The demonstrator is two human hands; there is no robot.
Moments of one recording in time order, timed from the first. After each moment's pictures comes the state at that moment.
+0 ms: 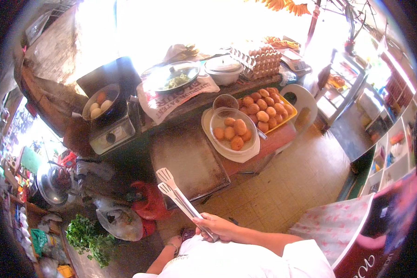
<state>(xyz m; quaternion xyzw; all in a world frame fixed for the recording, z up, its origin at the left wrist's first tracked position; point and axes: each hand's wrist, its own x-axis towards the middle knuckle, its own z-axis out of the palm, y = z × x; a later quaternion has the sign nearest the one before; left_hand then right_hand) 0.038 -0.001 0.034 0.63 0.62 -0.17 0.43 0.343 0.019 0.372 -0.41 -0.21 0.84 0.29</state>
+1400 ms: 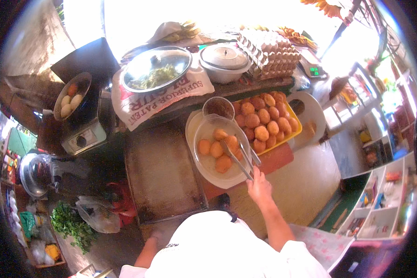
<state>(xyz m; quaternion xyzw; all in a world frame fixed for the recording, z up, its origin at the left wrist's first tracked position) 0.112 0.080 0.010 0.62 0.57 -0.28 0.46 0.615 0.184 0.312 -0.82 -0.54 0.16 0.07</state>
